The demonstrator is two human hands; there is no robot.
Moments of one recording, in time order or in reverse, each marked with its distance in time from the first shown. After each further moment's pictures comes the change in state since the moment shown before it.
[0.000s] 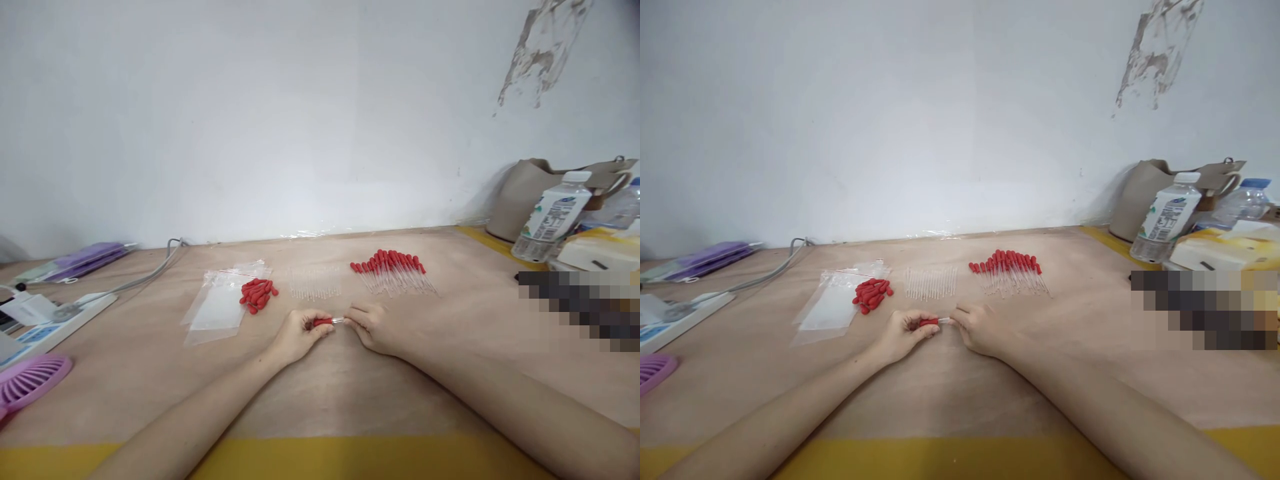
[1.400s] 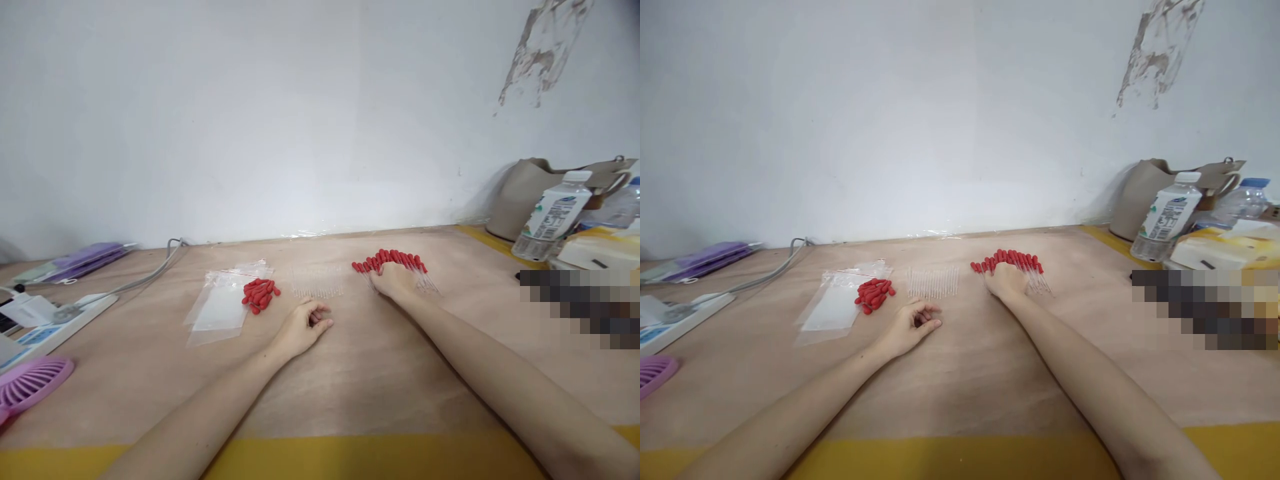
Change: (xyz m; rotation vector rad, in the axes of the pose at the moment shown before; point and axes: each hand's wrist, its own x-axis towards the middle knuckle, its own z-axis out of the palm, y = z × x) left_hand 0.008 -0.005 -0.006 0.191 0.047 0.082; right_hand 0.036 0.079 -0.004 -0.251 -0.153 1.136
